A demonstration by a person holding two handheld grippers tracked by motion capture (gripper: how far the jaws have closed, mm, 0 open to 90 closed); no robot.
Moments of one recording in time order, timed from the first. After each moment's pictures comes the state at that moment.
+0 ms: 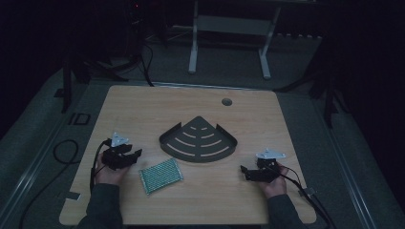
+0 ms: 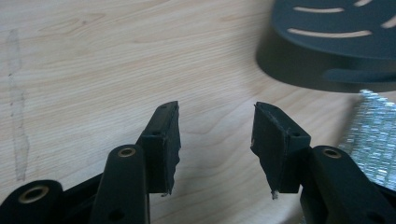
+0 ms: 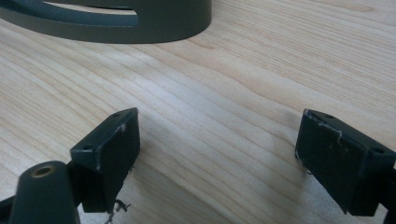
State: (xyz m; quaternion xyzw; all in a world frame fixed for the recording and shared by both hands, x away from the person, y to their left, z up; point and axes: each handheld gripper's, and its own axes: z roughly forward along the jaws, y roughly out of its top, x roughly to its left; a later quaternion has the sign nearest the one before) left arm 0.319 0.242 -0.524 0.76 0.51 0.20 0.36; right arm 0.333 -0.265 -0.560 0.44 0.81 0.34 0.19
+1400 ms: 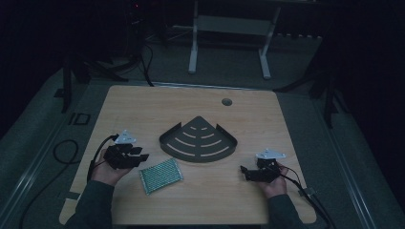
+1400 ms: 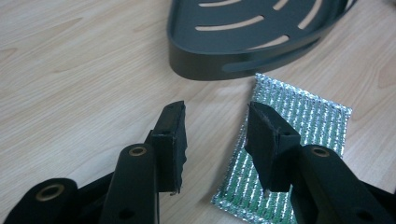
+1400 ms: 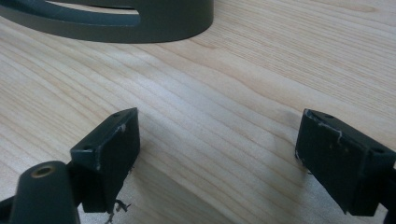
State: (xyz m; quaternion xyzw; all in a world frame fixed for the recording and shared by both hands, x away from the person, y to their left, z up) left arm 0.313 0.221 -0.485 0.84 0.40 0.13 0.34; right arm 0.333 -0.265 -0.560 0.44 0.81 0.34 0.19
